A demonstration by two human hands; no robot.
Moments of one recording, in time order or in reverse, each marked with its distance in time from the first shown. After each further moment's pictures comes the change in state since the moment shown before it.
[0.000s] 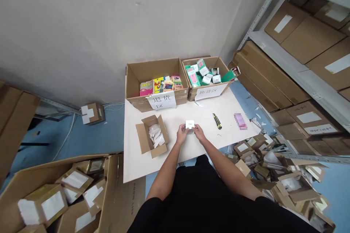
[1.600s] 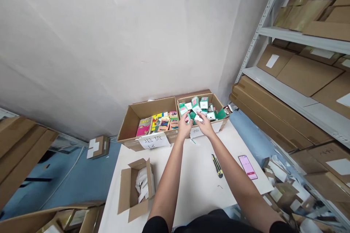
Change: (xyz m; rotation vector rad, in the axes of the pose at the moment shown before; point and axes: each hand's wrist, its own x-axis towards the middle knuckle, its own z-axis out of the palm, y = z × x) left_hand 0.156 0.309 0.088 0.120 0.057 0.637; right_hand 0.174 -0.295 -0.103 -0.064 -0.079 -0.623
